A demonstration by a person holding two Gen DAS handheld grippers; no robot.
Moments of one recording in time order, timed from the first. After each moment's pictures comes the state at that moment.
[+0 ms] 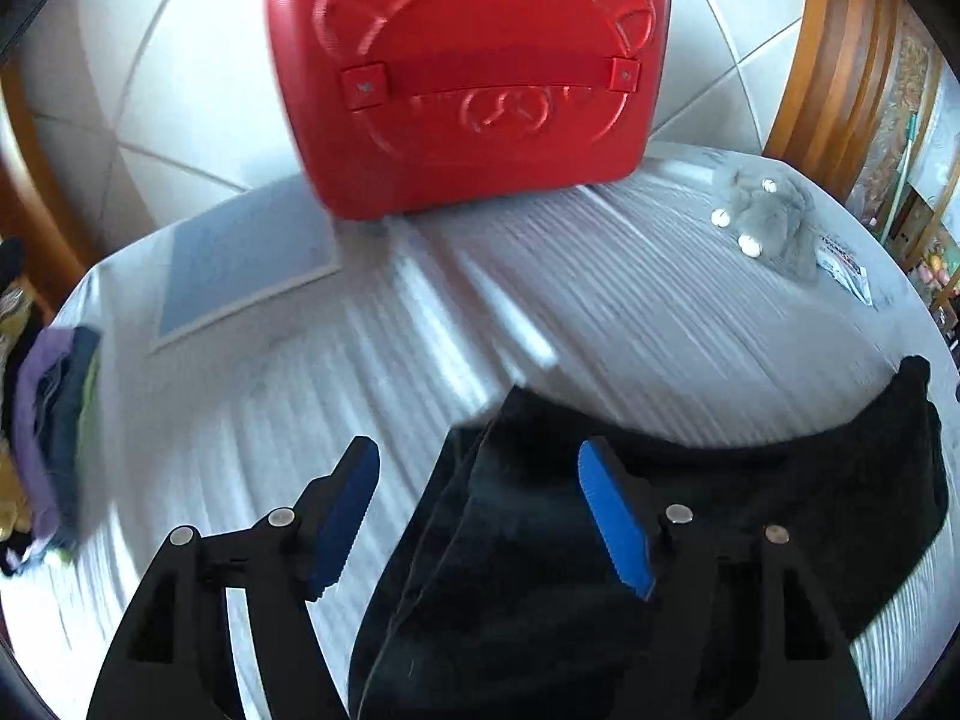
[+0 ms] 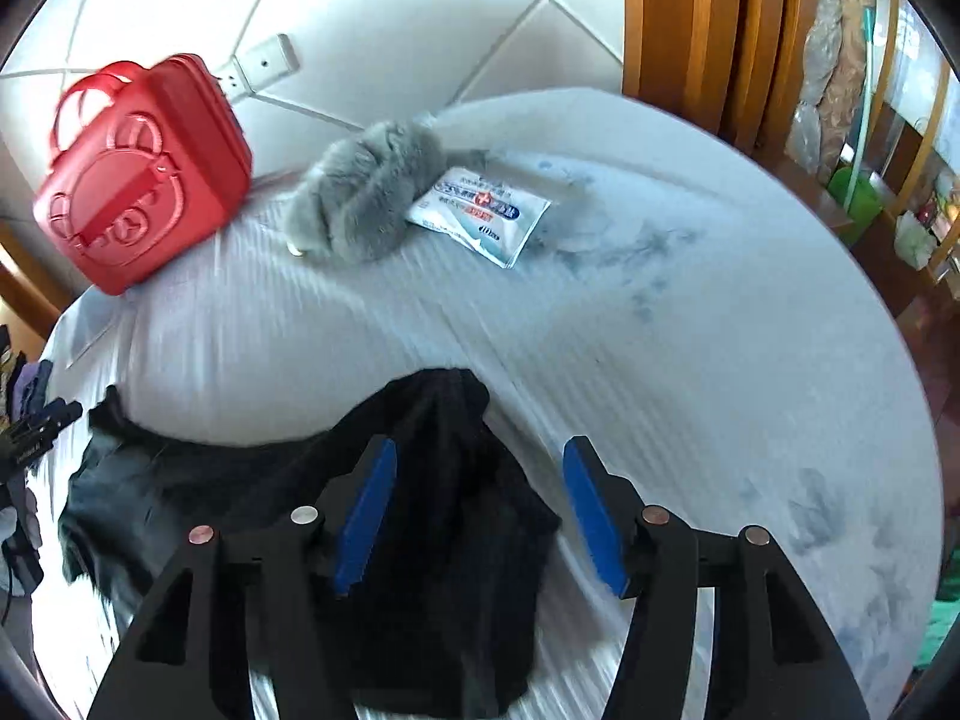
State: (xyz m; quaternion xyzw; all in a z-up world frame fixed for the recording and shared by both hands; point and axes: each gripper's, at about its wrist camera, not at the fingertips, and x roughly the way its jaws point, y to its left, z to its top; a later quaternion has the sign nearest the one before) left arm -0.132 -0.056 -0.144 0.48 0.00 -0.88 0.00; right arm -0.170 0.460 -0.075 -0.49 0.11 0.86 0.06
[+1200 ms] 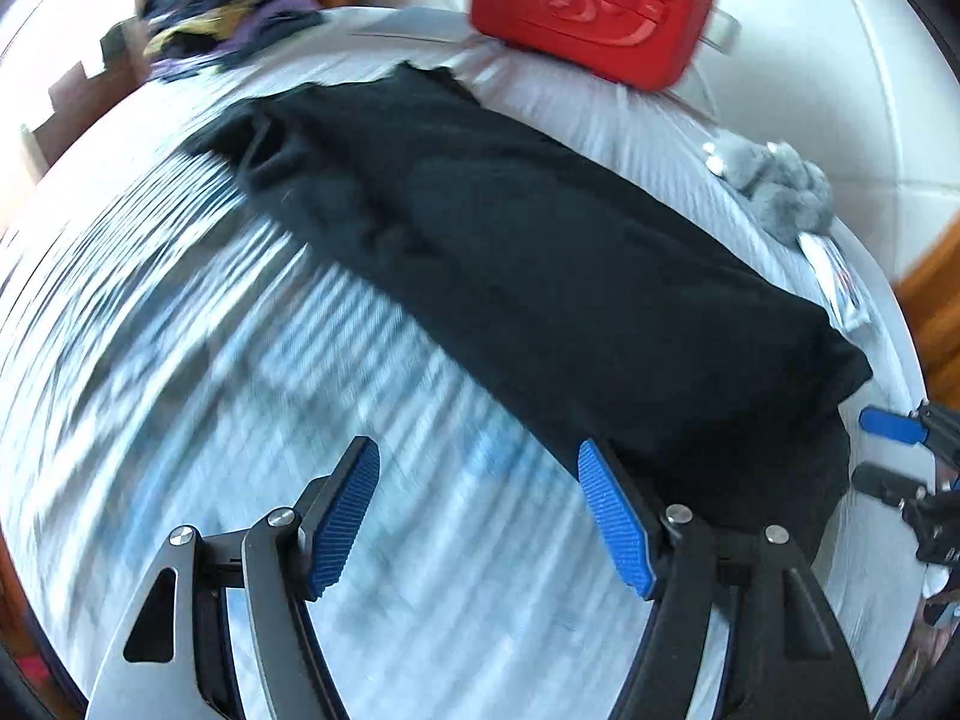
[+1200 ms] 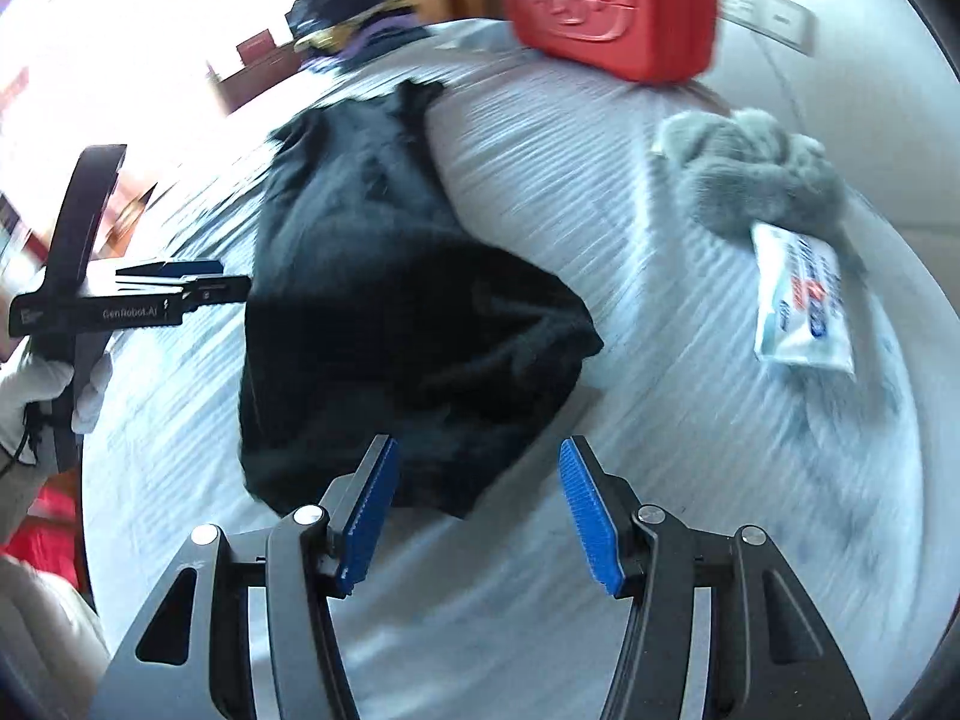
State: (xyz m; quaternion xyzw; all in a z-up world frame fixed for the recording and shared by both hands) left arm 0.002 0.269 -0.173 0.44 0.27 -0.78 0.34; right arm -0.220 0.506 -0.123 -0.45 -0.21 0.70 -0.51
